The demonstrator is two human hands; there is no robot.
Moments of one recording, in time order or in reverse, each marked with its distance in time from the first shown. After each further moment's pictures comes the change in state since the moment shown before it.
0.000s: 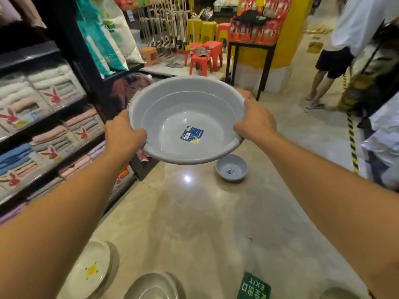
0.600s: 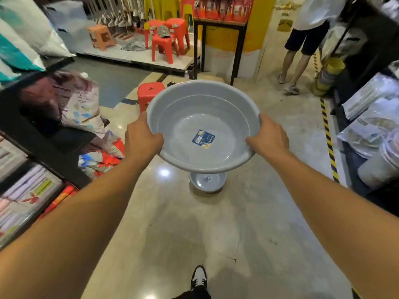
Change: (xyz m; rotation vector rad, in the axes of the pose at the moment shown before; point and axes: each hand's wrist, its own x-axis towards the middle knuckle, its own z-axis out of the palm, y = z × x) left_hand 0.213 0.066 0.285 -0.005 -0.218 0.090; right_hand 0.256 0.144 0.053 -0.008 0.035 0.259
